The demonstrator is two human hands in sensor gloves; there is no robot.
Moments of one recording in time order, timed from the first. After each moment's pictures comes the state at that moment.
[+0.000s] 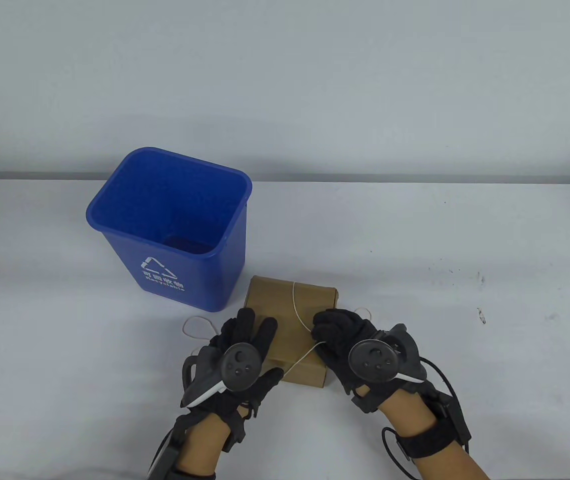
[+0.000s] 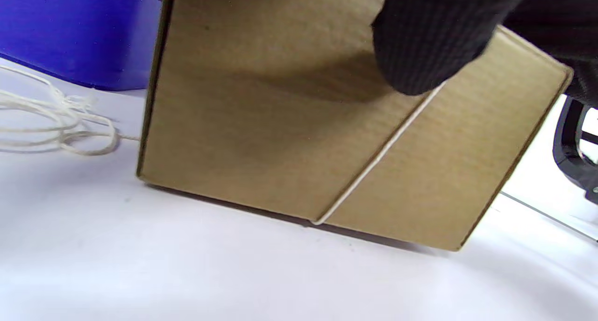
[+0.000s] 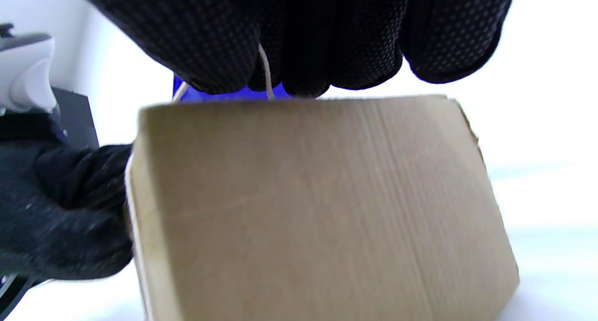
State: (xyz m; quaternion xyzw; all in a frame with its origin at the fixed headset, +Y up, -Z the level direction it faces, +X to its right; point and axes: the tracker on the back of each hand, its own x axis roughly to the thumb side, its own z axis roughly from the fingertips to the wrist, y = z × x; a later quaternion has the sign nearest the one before) left_hand -0.114 -0.720 -0.265 -0.04 -0.16 0.17 0.97; right_hand 0.122 -0.678 -0.290 0.34 -0.13 0.91 0.21
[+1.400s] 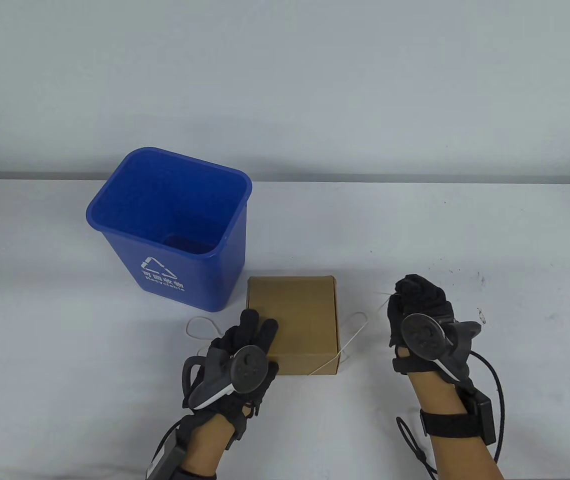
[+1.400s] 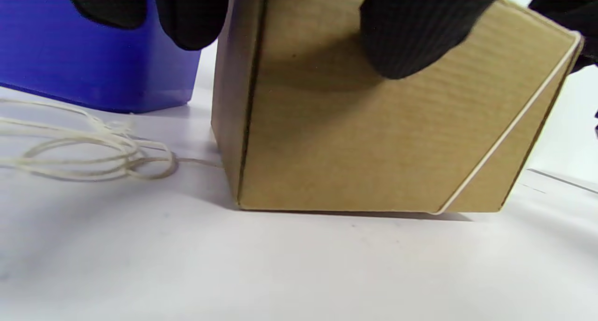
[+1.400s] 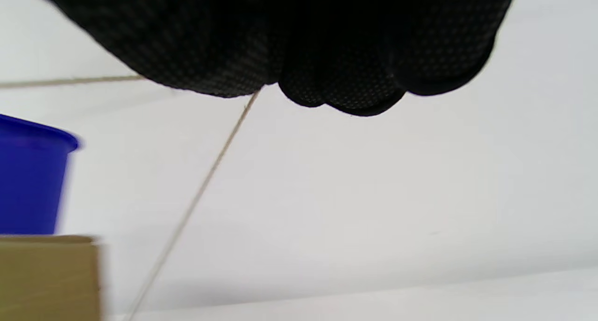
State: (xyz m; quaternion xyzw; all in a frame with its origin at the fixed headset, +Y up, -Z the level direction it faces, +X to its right) left_hand -0.109 -0.720 -0.265 -0.02 -0.14 0.11 0.98; right_hand 0.224 -0.664 -0.322 0.03 -0.29 0.95 0.11
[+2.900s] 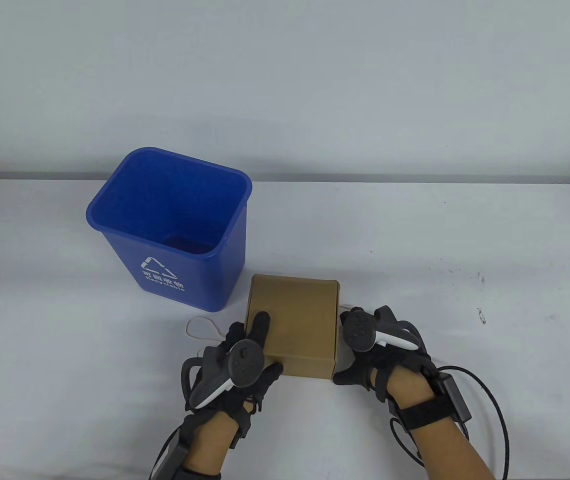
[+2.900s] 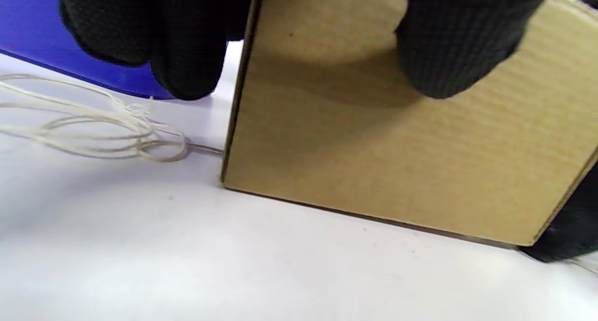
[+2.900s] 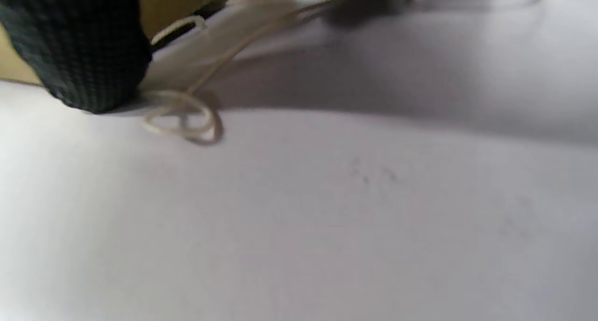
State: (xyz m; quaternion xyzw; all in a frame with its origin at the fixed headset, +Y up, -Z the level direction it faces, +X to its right) left_hand -0.113 -0.730 -0.270 -0.04 -0.09 0.14 0.98; right_hand 0.150 -0.767 -0.346 0.20 0.24 0.95 0.04
